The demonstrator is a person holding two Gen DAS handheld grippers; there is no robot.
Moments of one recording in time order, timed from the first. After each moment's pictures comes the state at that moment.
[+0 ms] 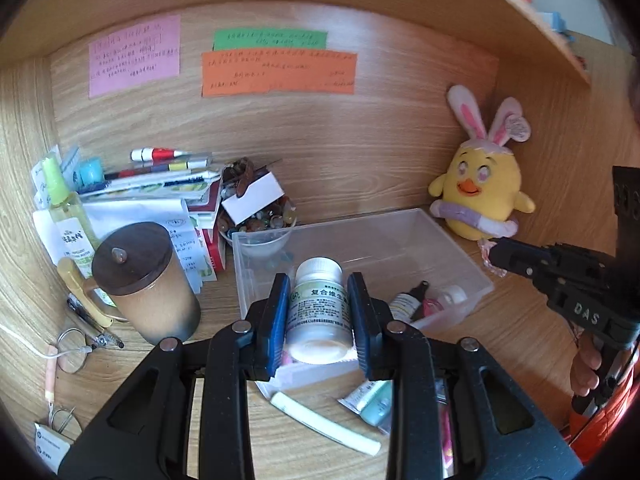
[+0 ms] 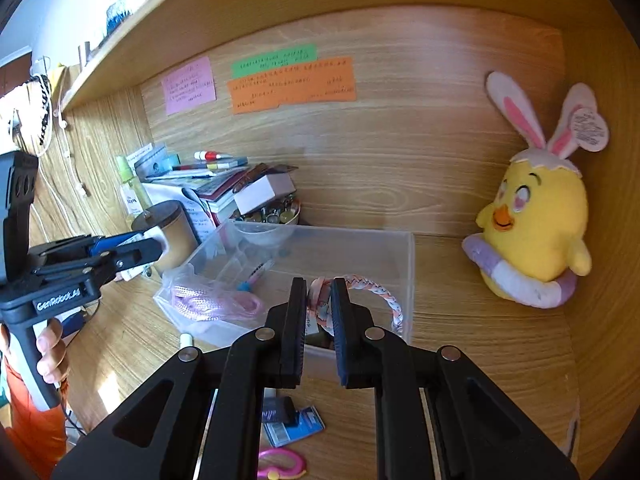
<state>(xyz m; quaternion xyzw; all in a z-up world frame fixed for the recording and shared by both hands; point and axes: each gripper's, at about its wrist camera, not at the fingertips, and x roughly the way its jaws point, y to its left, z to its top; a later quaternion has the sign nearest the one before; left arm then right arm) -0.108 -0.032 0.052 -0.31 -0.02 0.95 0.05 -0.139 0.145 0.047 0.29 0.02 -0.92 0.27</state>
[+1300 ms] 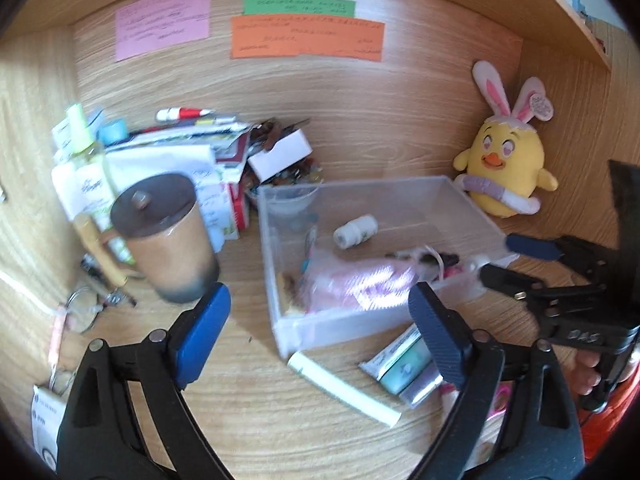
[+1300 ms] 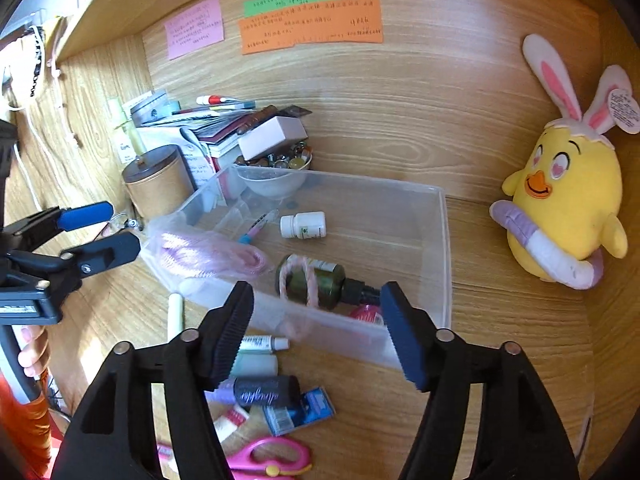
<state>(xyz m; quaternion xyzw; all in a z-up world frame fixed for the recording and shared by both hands) -0.082 -0.040 0.026 -0.34 -0.02 0.94 0.01 -0.145 0.124 0.018 0.34 0.06 -0.89 0.28</state>
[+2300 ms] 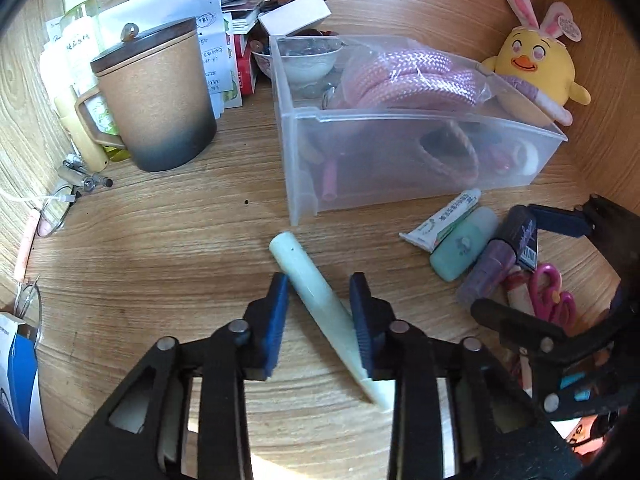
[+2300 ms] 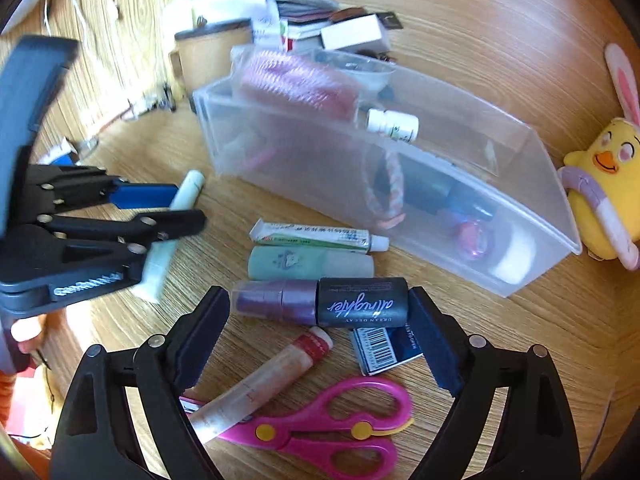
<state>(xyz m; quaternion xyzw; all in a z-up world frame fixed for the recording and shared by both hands) -0.067 -0.043 -0.064 -0.45 -0.02 0.89 -0.01 -0.100 0.061 -0.059 0.41 0.19 -0.84 0.31</state>
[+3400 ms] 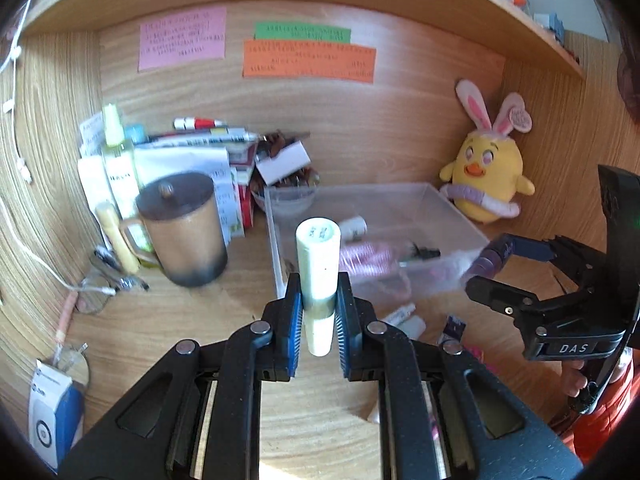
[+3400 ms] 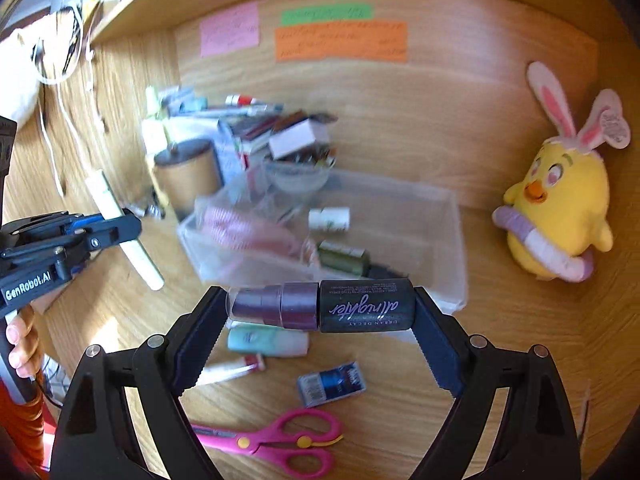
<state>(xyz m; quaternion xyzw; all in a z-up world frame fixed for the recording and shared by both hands) -0.040 -0.041 0.044 -0.29 -0.03 0.96 0.01 -0.105 0.118 0.023 0.31 0.08 -0.90 0.29</state>
